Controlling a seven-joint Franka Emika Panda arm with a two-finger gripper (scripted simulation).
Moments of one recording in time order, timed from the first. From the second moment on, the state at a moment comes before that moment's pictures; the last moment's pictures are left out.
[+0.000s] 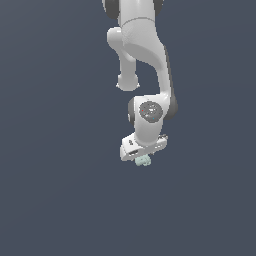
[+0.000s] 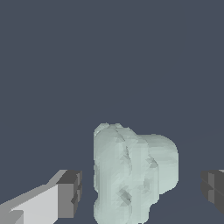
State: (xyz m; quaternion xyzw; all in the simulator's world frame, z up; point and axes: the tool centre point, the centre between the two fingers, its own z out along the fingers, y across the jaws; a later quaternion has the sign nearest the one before) arm 0.032 0.066 0.060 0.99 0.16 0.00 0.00
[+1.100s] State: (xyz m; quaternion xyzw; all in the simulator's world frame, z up) arm 0.033 0.066 0.041 0.99 0.16 0.00 0.00
